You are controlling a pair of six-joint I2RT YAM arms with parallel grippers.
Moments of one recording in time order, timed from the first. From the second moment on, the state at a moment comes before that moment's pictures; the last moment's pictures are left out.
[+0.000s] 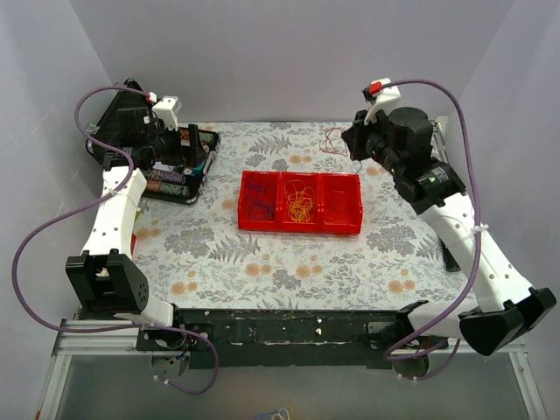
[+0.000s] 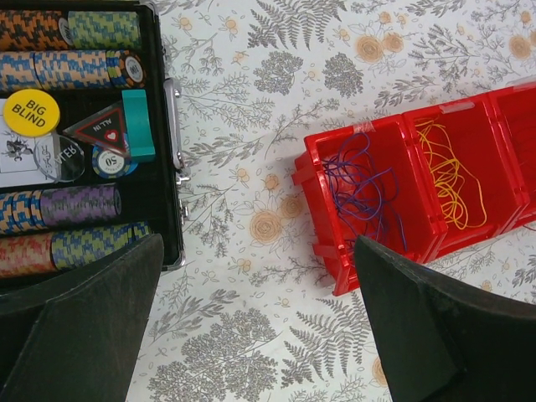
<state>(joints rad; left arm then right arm) 0.04 1.49 1.49 -0.60 0.43 0.05 0.52 1.24 1.42 -0.44 0.02 0.10</state>
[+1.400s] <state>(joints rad) 0.04 1.40 1.33 -0.49 0.43 0.02 0.47 1.24 1.26 -0.29 0.01 0.16</state>
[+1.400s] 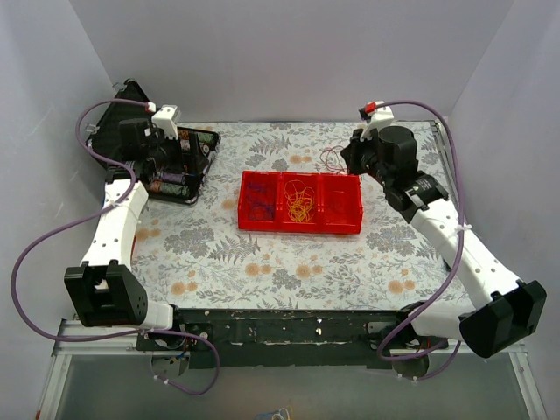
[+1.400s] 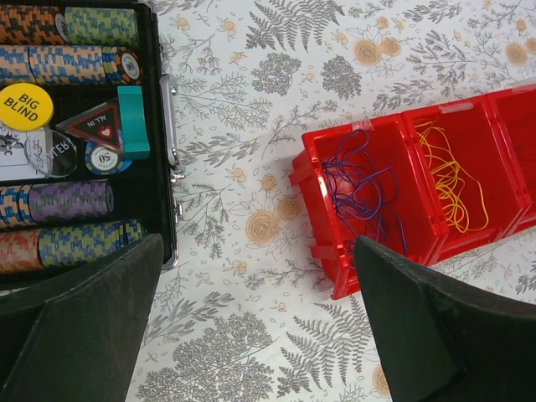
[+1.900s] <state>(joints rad) 0.04 1.40 1.32 -0.48 0.43 0.01 0.46 1.35 0.99 -0.26 0.09 0.24</state>
